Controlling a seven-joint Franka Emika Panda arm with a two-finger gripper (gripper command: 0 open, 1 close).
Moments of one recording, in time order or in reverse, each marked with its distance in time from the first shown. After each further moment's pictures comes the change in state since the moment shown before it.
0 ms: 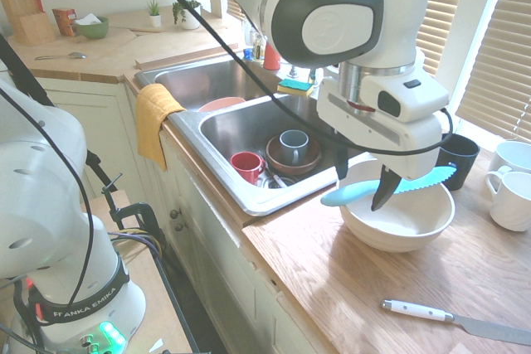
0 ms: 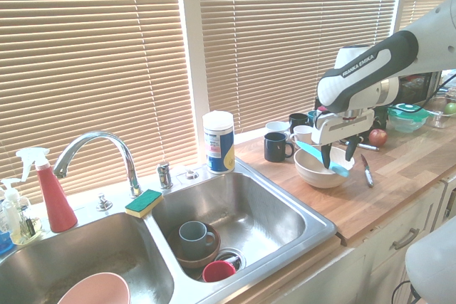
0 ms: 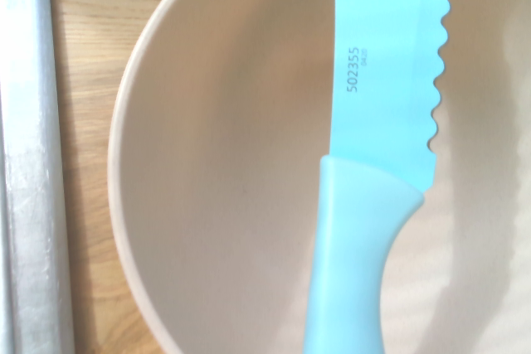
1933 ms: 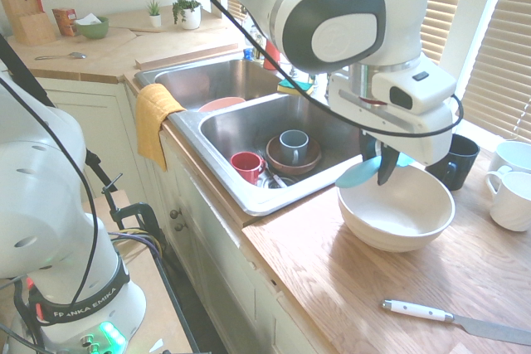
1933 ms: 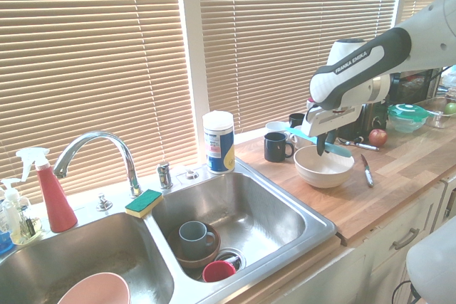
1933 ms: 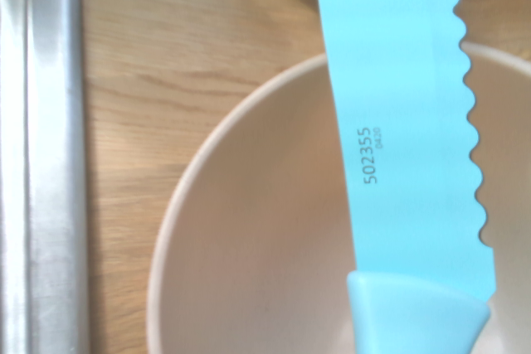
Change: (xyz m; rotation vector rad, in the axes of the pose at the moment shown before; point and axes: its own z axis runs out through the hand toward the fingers) arm -0.003 -0.030 -0.038 0.086 0.093 -0.073
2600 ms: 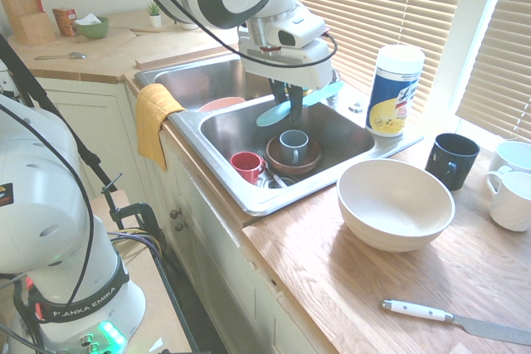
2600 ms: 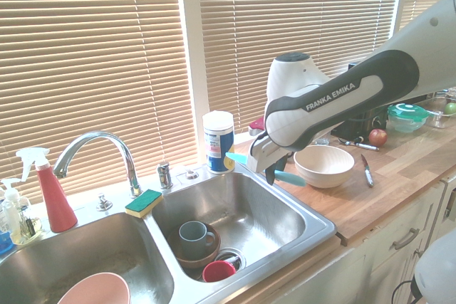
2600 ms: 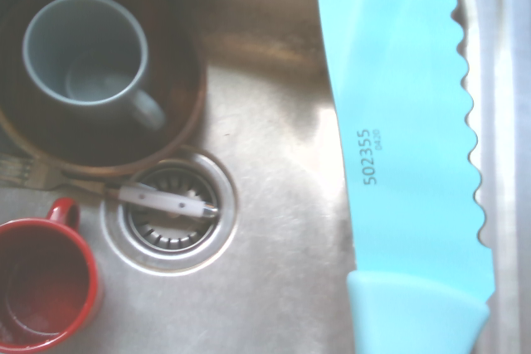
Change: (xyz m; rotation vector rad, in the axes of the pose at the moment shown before) arm -0.186 -0.134 0.030 0.014 -0.003 -0.255
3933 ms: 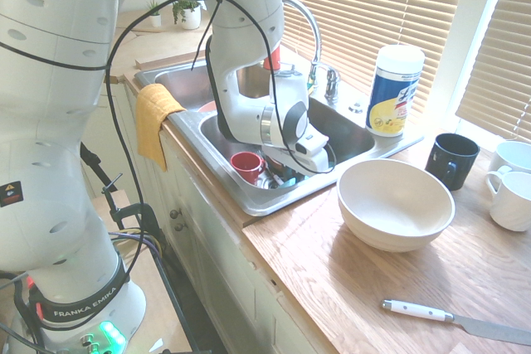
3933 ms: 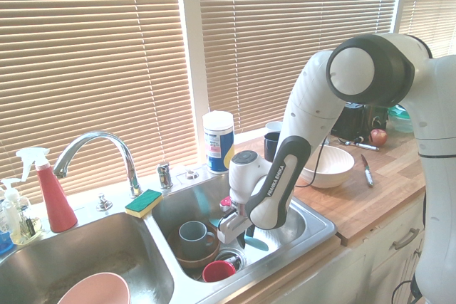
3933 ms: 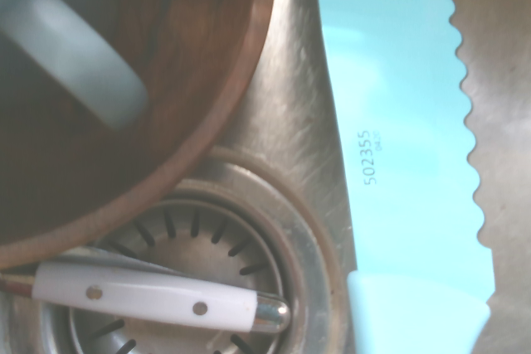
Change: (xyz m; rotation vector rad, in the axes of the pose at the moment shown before) arm 0.006 -0.064 0.260 -0.051 -0.102 0.021
